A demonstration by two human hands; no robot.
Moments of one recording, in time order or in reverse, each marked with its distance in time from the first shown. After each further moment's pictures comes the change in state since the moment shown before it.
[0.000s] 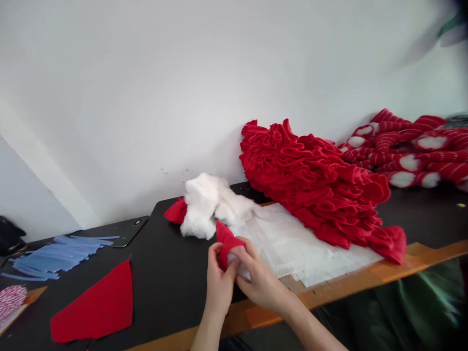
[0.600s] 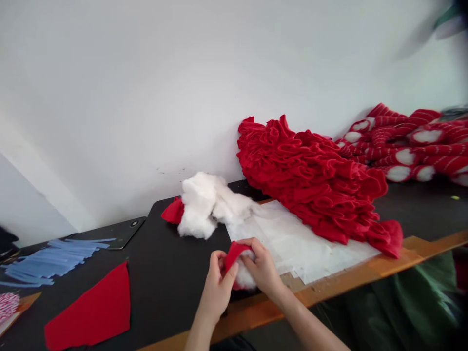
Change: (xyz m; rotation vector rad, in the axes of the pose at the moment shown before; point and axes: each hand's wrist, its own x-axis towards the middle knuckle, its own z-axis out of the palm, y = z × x) left_hand 0.004 -0.011 -0.015 0.381 -0.213 -0.037; right_hand 0.002 0.041 0.016 0.007 0.325 0.122
